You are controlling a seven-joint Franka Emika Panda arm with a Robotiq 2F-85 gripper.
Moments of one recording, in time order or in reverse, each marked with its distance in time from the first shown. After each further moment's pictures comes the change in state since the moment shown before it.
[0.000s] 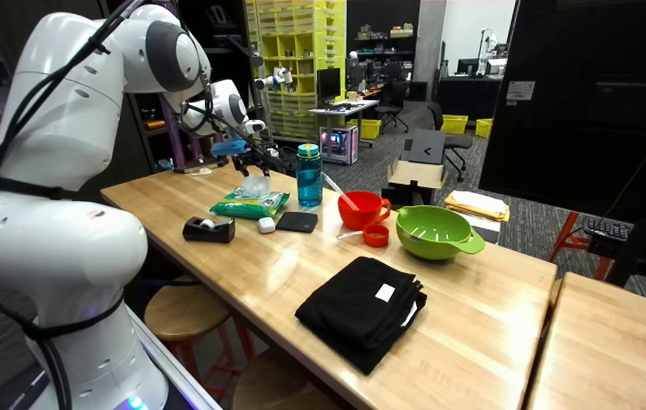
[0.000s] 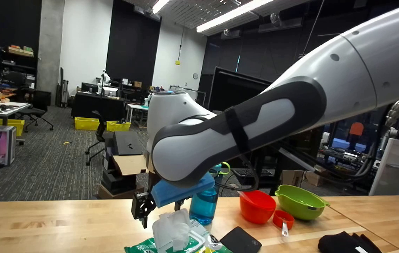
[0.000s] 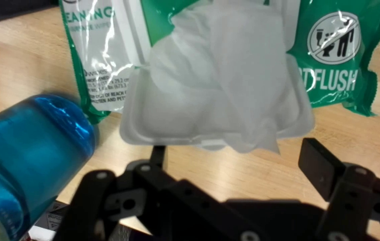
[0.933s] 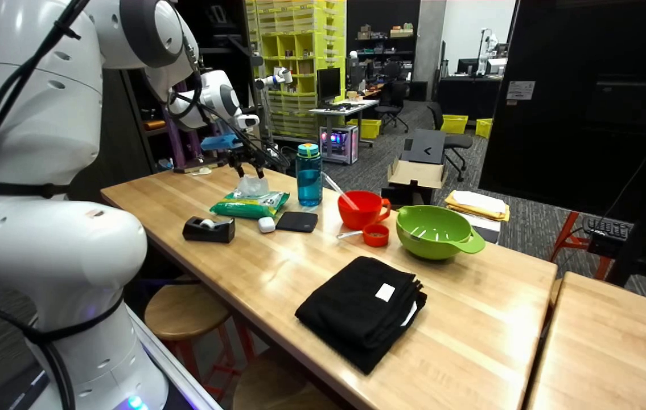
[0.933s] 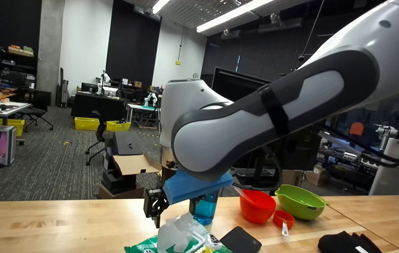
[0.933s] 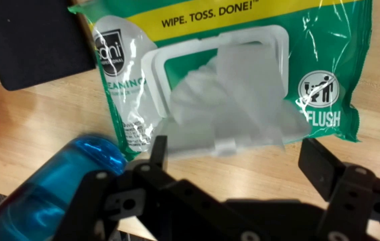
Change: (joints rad) arm -0.001 -0.162 0.007 -0.189 0.004 -0.007 0.105
